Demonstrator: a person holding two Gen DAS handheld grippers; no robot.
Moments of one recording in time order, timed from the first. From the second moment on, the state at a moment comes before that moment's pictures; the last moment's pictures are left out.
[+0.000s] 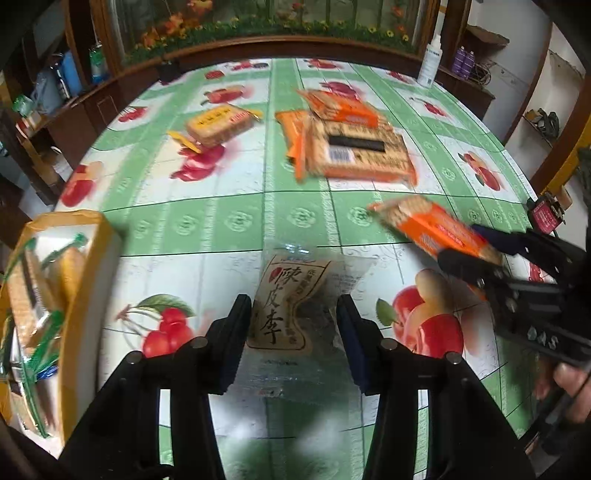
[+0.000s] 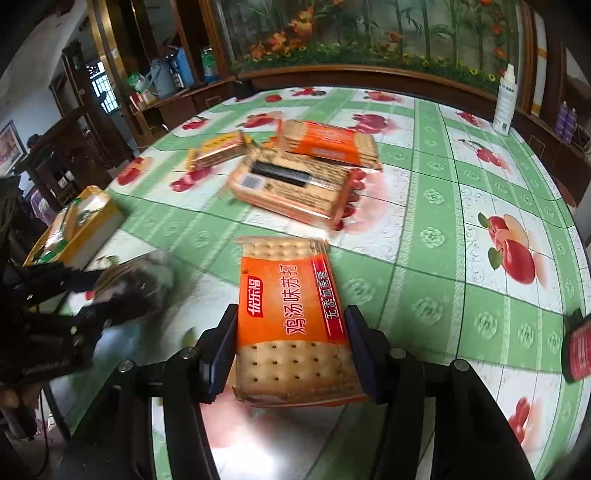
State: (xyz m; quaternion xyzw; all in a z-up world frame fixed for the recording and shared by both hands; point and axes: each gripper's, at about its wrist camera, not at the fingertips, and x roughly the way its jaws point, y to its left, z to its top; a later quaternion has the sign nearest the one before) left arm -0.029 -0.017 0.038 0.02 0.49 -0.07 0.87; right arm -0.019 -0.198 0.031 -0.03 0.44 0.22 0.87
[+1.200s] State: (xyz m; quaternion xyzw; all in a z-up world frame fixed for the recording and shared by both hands) left arm -0.021 0.011 0.019 0.01 0.51 -0.08 0.86; right arm -0.023 -0.168 0.012 0.00 0.45 0.23 0.86
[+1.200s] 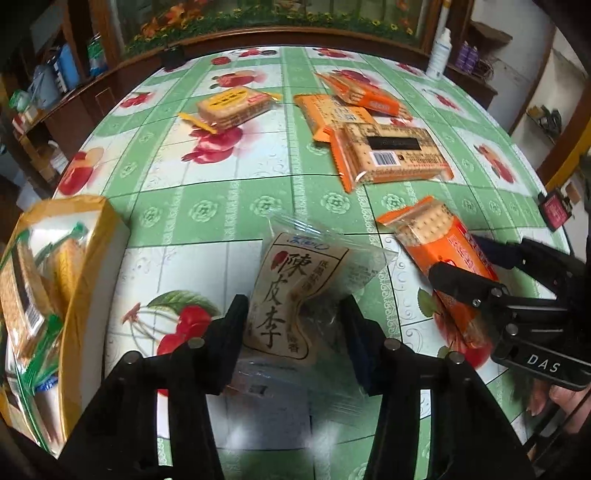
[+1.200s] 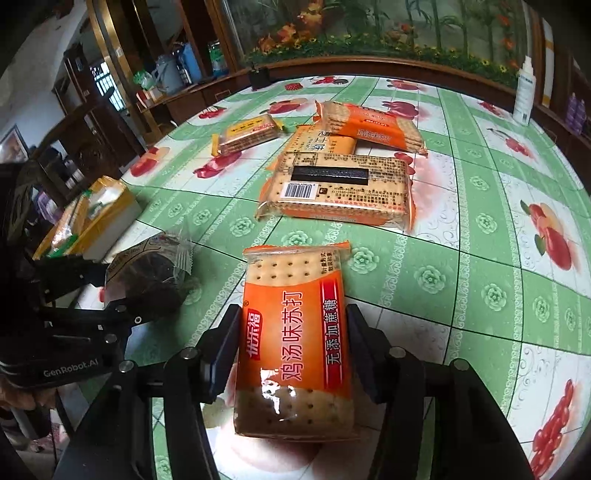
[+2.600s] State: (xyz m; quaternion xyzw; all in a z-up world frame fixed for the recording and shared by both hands) left arm -0.104 0.181 0.098 -0.05 0.43 0.03 0.90; right arm -0.043 0.001 0.096 -0.06 0.37 0.38 0.84
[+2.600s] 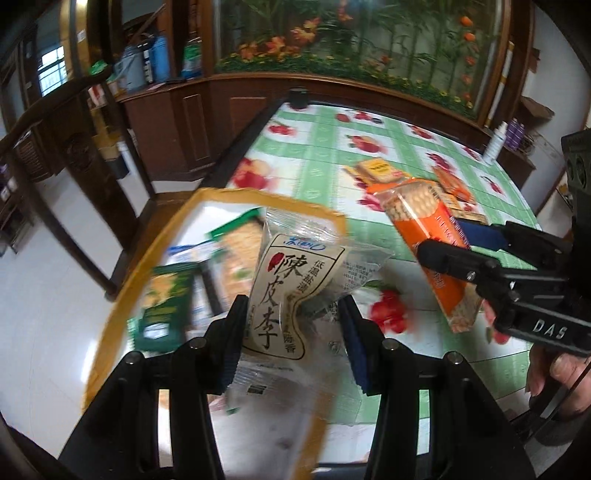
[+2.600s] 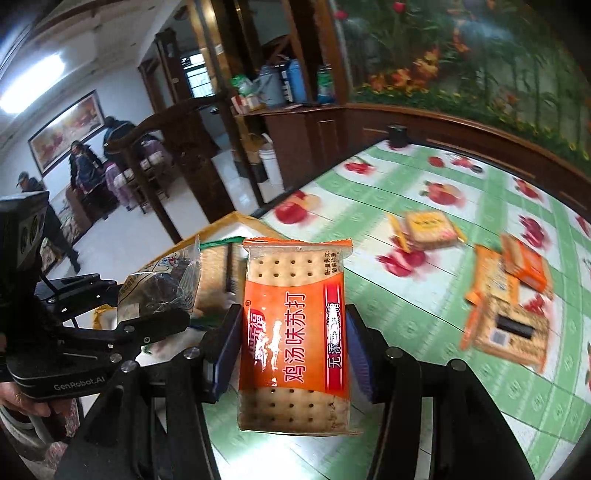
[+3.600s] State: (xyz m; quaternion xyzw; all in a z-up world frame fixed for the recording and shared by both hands) left arm -0.151 0.266 0.050 -0.08 0.46 0.11 0.88; right arm -0.064 0.163 0.061 -0.14 0.41 0.45 0.78
